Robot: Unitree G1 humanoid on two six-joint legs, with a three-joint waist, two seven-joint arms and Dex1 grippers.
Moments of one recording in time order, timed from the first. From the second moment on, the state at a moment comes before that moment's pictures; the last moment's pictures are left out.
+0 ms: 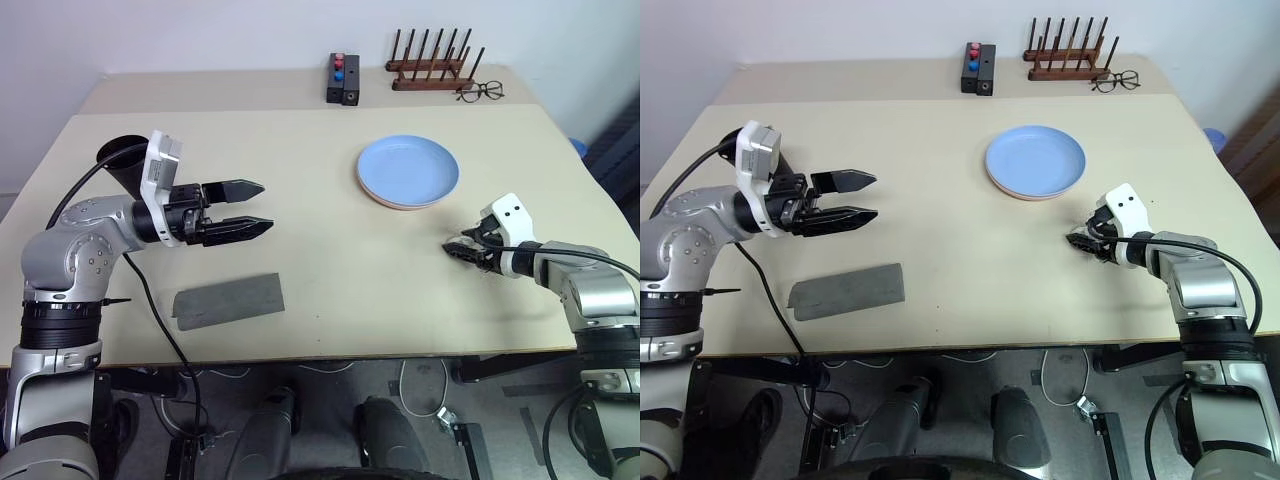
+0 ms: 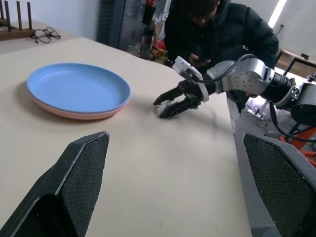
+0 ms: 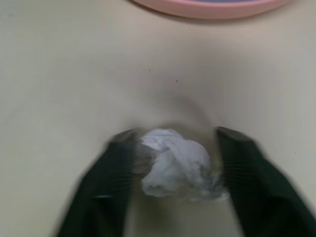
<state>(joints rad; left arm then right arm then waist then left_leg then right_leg) -0.60 0.71 0.13 0.04 -0.70 0.68 -1.26 -0.45 -0.75 -0.06 0.22 0.22 0.61 0.79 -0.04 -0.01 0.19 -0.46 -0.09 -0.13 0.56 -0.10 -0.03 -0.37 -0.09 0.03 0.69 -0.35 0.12</state>
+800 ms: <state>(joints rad) -0.48 0.66 0.19 -0.03 -0.69 0.60 -1.12 -1.06 -0.42 -0.04 1.10 0.03 -0.02 0.52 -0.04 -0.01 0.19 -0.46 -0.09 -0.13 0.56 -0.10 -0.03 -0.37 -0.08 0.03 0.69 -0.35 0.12</state>
